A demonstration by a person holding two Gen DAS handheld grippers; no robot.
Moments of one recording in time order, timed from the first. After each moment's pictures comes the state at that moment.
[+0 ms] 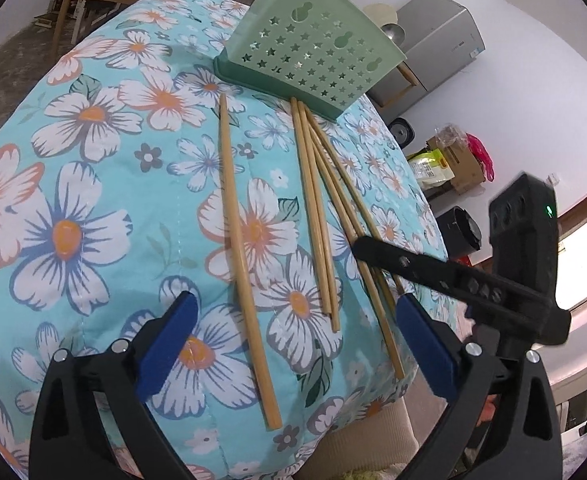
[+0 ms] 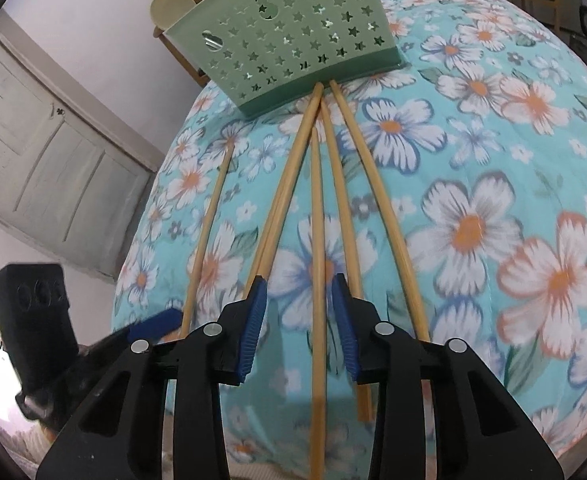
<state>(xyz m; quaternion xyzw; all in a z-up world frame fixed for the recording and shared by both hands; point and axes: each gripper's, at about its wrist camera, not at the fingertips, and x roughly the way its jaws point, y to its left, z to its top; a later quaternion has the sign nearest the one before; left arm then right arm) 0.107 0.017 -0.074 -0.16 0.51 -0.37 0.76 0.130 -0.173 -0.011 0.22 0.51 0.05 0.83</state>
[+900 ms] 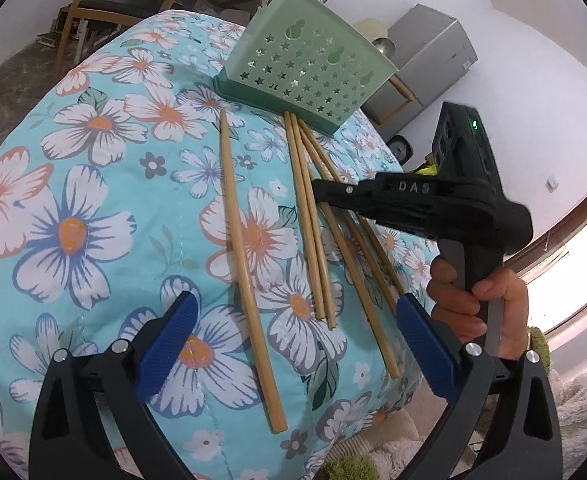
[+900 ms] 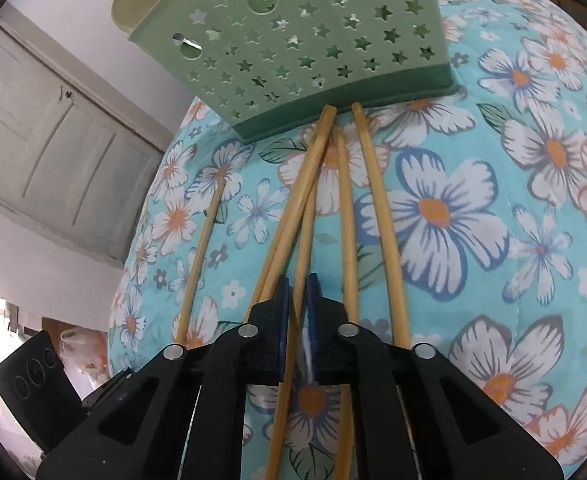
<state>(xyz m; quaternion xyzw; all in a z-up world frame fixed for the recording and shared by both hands) 0.096 0.020 -0.072 -0.16 0.47 -0.36 0.79 0.210 -0.184 -0.026 0.21 0.53 0.10 0.81</state>
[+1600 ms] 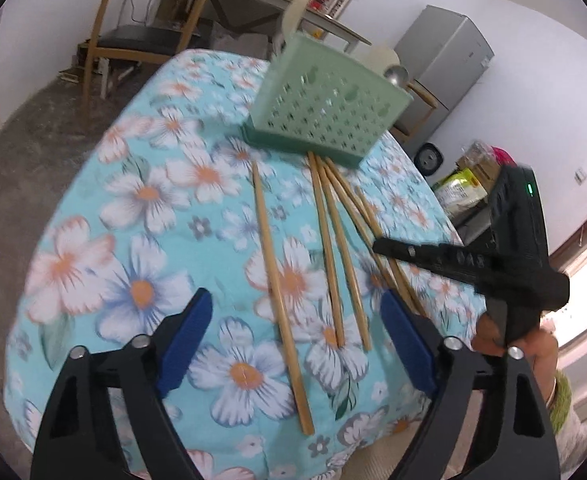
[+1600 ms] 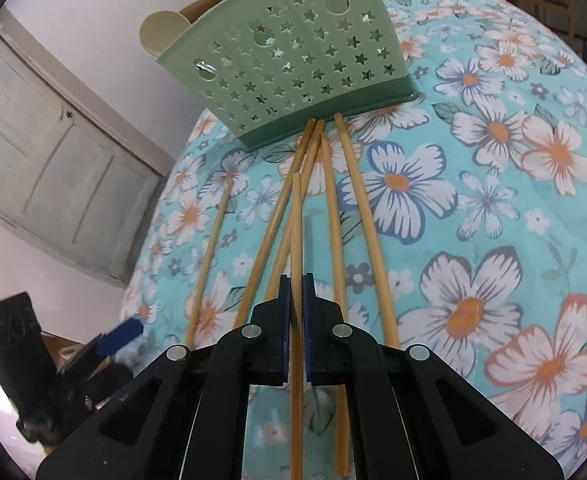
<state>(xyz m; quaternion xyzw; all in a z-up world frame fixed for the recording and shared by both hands) 0.107 0.033 -0.033 -0.11 0.44 -0.30 0.84 0.164 -0.191 -0.008 0.23 0.49 0.08 0.83</state>
